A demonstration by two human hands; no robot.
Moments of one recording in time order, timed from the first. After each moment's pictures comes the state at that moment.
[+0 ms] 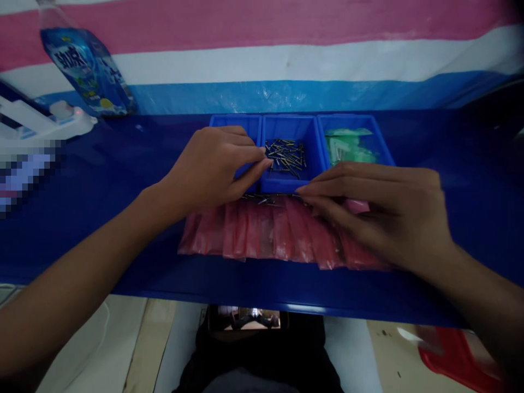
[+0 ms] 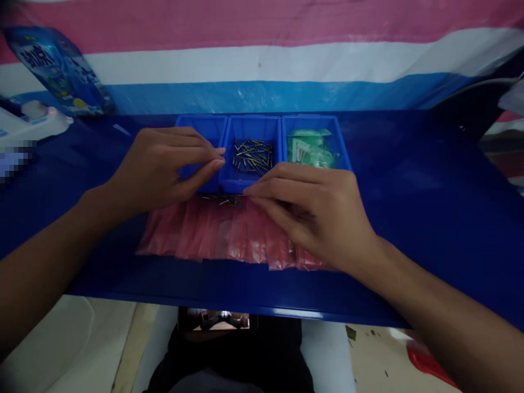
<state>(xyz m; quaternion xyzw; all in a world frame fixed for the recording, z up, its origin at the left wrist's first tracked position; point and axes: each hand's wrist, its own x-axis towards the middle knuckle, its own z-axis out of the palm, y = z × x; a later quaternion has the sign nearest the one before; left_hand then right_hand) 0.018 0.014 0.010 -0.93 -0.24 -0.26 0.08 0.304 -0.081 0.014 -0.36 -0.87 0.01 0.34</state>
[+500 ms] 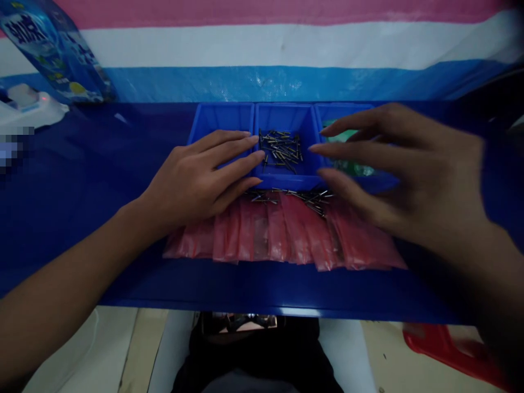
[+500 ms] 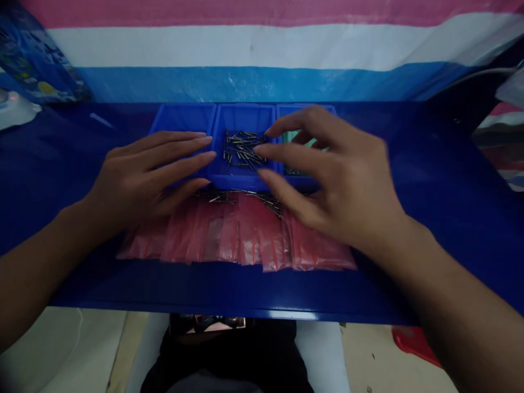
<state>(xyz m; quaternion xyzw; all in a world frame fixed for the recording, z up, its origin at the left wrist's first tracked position) 0.000 -0.002 -0.012 -0.93 -0.22 -0.26 0.09 0.327 -0.063 0.021 -0.41 -0.87 -0.08 0.26</state>
